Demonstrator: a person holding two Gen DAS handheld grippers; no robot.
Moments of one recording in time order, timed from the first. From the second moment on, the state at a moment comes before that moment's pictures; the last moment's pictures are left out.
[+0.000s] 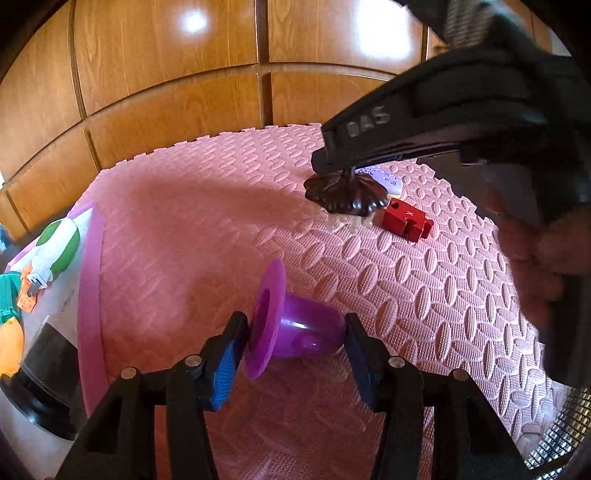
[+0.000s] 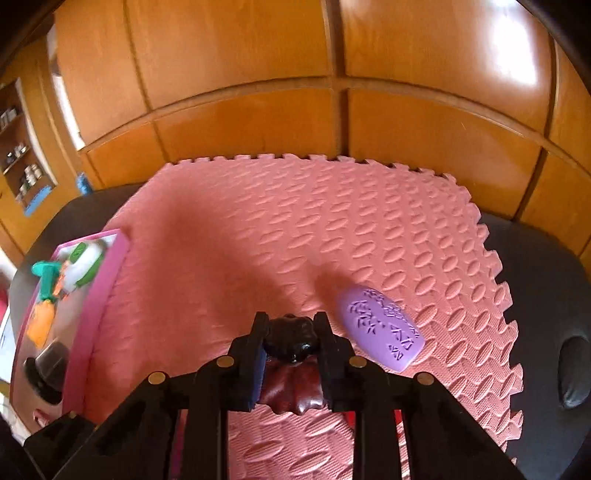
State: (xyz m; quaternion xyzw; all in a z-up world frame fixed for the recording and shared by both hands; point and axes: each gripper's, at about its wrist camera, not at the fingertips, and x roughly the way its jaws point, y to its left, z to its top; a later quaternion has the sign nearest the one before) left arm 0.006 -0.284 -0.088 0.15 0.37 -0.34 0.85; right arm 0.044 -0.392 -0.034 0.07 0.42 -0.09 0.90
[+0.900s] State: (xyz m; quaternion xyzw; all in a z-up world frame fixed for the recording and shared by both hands) left arm 0.001 -0.285 -0.088 0.17 0.36 -0.33 0.85; right arm 0.001 -0.381 -0.047 0.06 0.43 -0.03 0.90
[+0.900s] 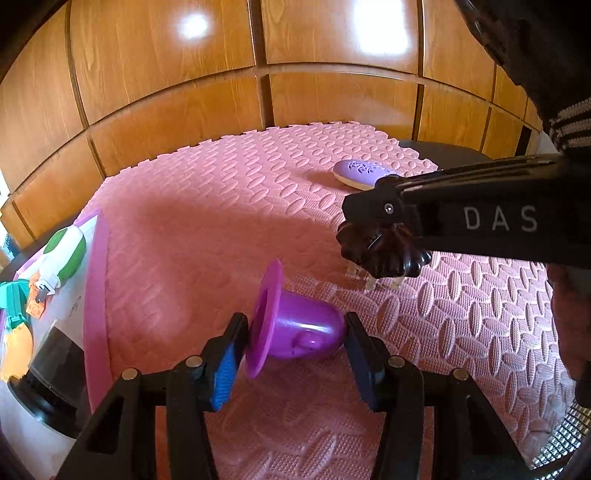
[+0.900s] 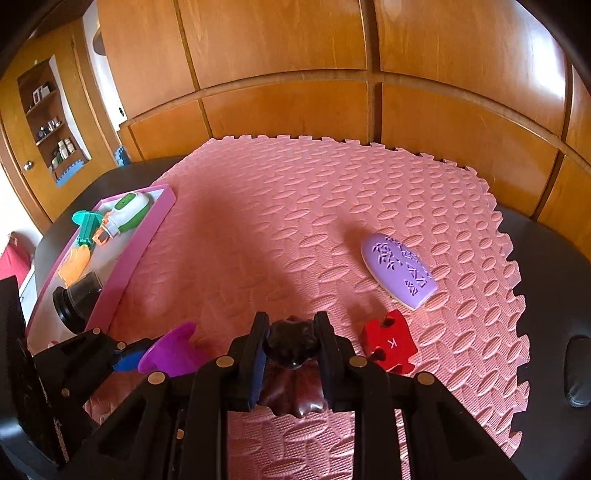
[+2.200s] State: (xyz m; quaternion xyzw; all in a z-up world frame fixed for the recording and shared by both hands) left arm -0.006 -0.231 -0.018 0.06 0.36 -0.36 0.86; right arm 0.003 -0.377 -0.048 0.02 0.42 -0.05 0.91
